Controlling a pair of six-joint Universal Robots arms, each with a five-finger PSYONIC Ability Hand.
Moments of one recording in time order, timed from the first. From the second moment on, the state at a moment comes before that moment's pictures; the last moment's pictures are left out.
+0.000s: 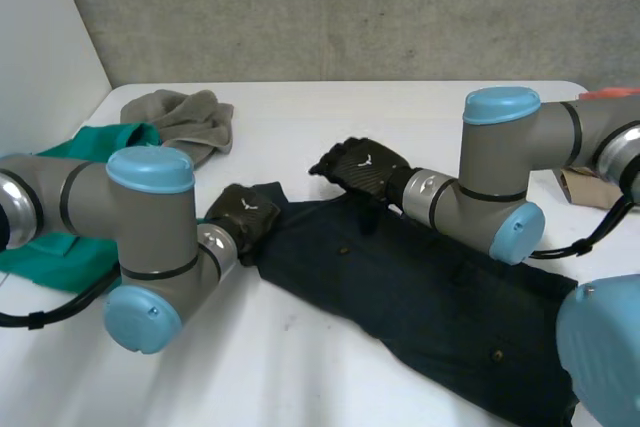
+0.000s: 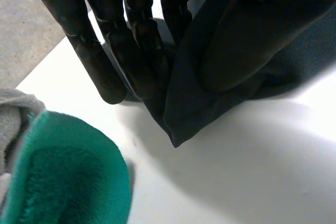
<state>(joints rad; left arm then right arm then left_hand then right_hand) 4.18 -2.25 -1.35 3.16 -1.55 3.65 2.05 -0.57 0.69 0.24 1.06 2.57 1.09 1.19 1.19 1.20 0.98 0.24 0.23 0.24 0.24 0.07</state>
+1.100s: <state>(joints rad) 4.03 -2.11 -1.36 3.66 -1.59 3.83 1.94 -1.16 1.19 -0.14 1.19 2.73 0.40 0.40 0.40 0.39 0.21 1.11 1.16 1.19 1.19 1.01</state>
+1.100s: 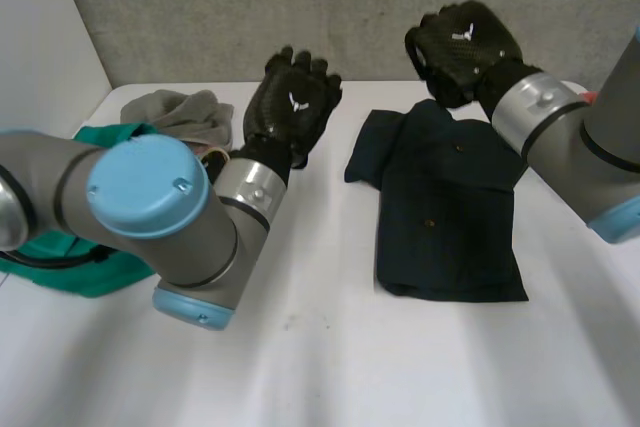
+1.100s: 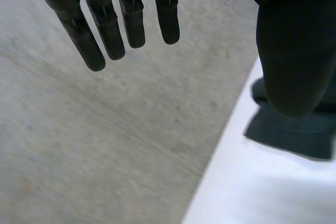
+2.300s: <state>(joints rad) 4.00 -2.01 -1.52 3.32 -1.62 3.17 1.89 -1.31 1.58 -0.12 1.36 2.49 0.40 0.38 0.38 0.37 0.19 1.08 1.18 1.19 1.20 0.99</state>
